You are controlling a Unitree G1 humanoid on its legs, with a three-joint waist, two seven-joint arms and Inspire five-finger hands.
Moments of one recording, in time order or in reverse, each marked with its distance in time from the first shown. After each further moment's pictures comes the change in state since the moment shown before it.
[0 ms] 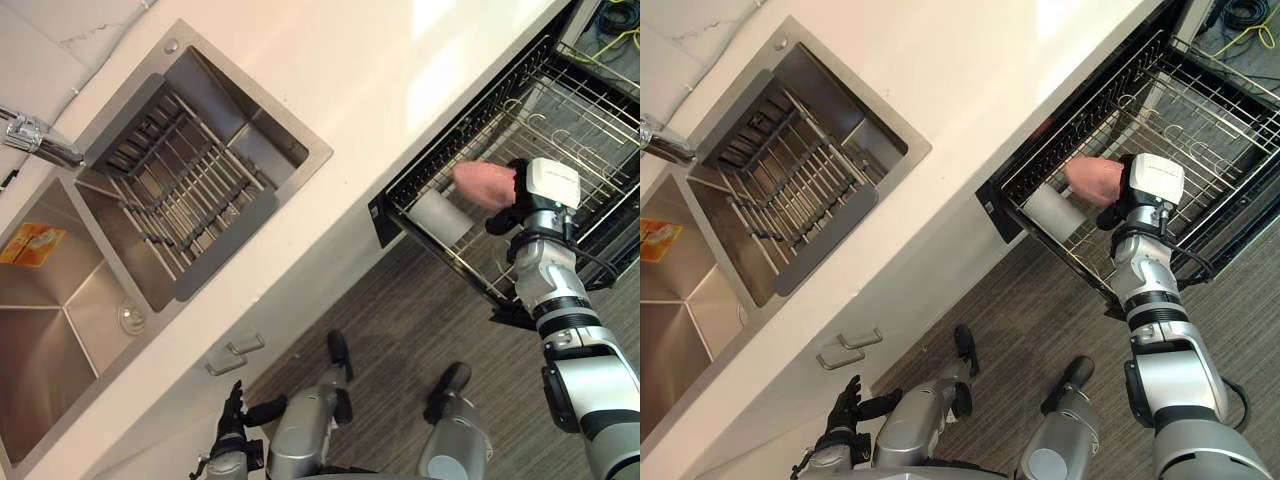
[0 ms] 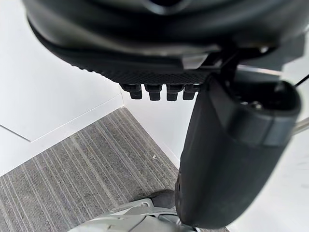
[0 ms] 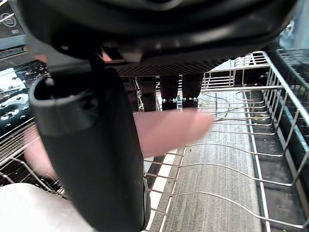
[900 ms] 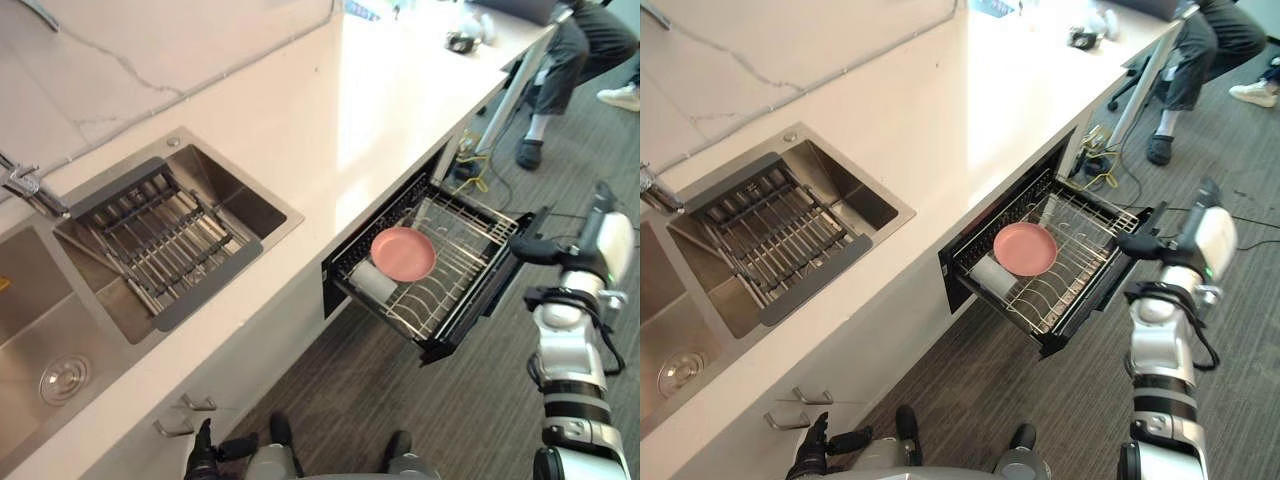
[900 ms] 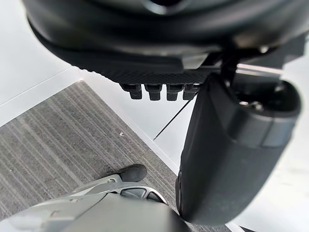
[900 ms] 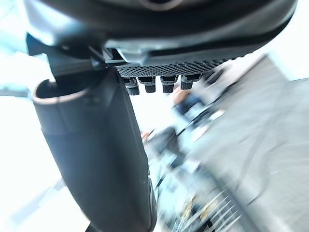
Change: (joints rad) left arm 0.087 0.060 0.112 0.059 0.136 0.054 0.026; right arm 0.528 0.179 -0.524 -0.517 0.513 -0.017 -0.182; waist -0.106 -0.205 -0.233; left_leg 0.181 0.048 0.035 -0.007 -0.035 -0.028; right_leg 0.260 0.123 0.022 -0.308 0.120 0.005
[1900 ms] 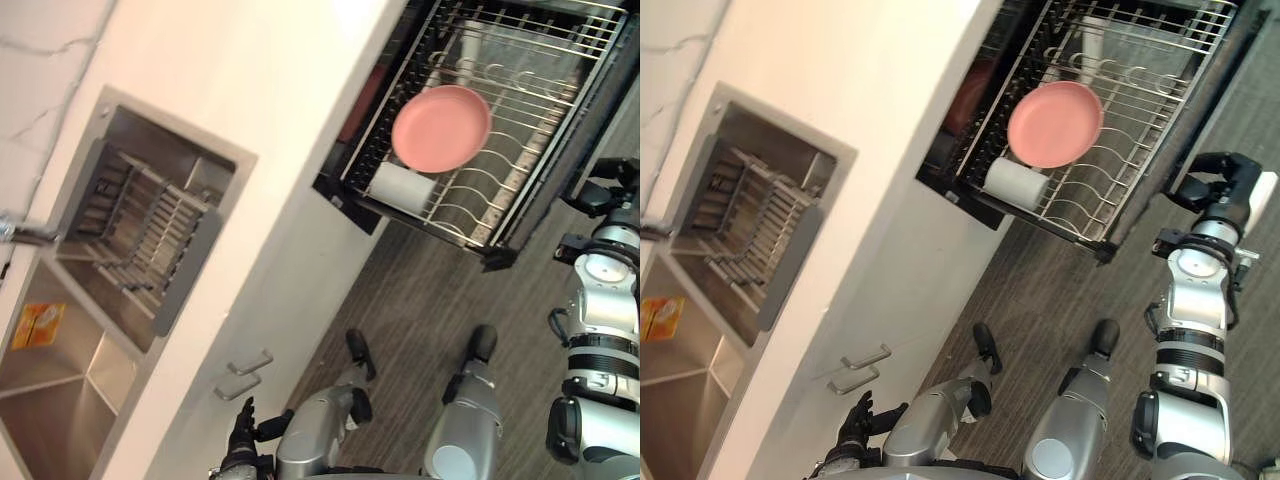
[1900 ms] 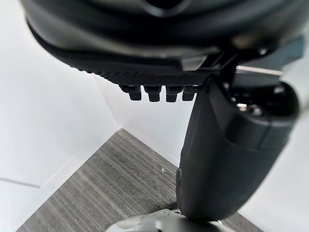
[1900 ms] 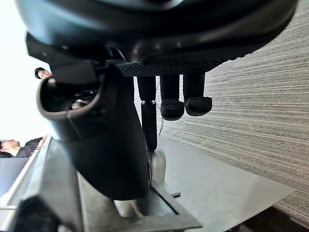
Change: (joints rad) left arm -0.041 -0.083 -0.181 -0.040 -0.174 -0.005 -0.039; right arm -0.328 -0.172 0.044 0.207 0.281 -0.045 0.062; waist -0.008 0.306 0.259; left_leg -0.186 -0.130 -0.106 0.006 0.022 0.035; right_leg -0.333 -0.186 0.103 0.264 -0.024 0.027
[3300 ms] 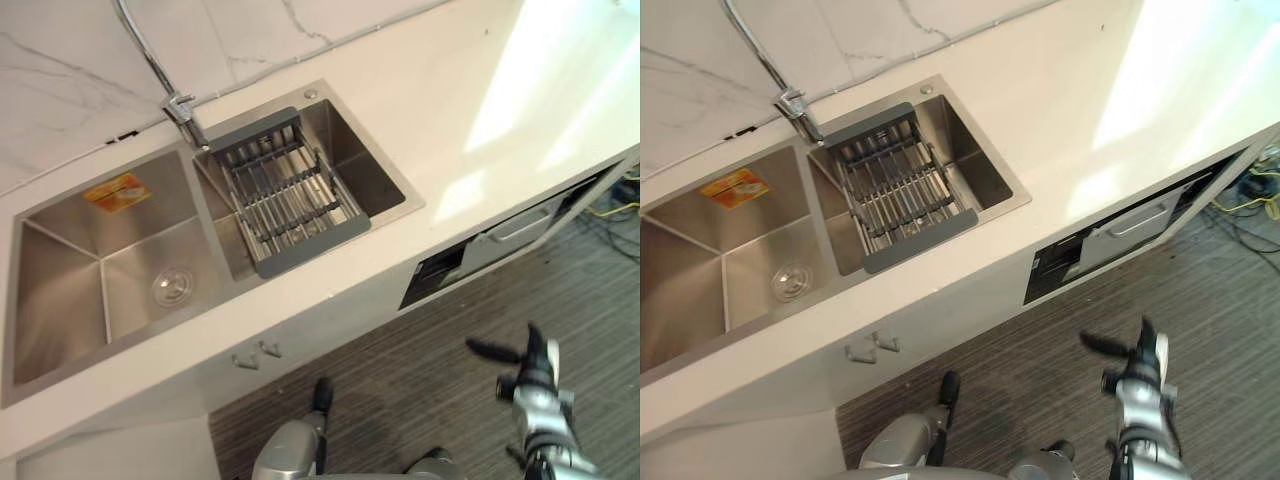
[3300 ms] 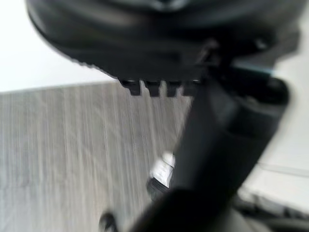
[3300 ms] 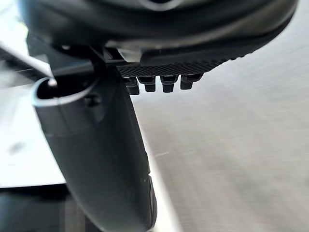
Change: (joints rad) left arm 0.120 0.100 0.098 0.185 -0.153 0.024 -0.219; right arm 0.514 0.348 -0.047 0.560 -0.138 -0.286 0.131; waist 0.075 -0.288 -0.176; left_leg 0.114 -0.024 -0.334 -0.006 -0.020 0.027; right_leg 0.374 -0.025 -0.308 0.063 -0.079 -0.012
